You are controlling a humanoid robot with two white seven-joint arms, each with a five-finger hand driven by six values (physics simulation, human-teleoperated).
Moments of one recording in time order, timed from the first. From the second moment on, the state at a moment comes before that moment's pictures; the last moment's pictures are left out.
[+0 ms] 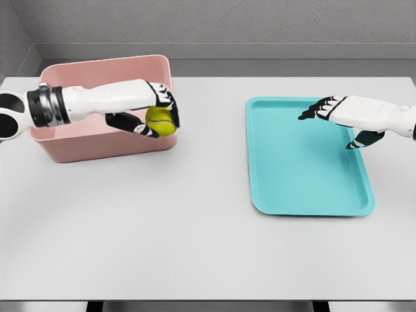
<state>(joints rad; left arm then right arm) -1.04 0.82 -1.16 -1.42 0.10 -0.61 -0.29 -0.73 -0.95 0.76 -1.35 0.30 -0.61 0.42</state>
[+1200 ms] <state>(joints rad) -1.02 0.85 -1.11 -1.34 0.10 -0.61 -0.29 -0.74 -0.95 0.76 -1.36 0.30 -0.61 0.42</state>
